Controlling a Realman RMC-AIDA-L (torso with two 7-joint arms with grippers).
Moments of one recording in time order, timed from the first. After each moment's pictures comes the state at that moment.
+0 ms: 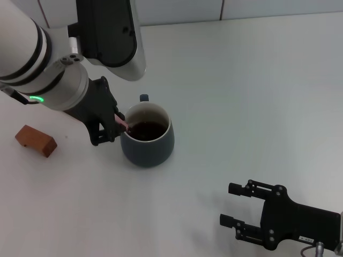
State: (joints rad) left arm -0.62 -2.08 1.60 1.70 2.65 1.72 -2.23; right arm 0.36 2.08 0.12 -0.14 -2.70 -1.65 0.58
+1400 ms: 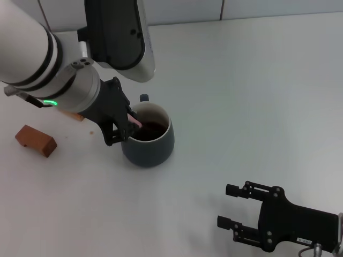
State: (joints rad) left arm -0.60 -2.08 1.63 1.68 2.61 1.63 -2.24; right arm 0.36 2.08 0.12 -0.13 -2.70 -1.65 0.58
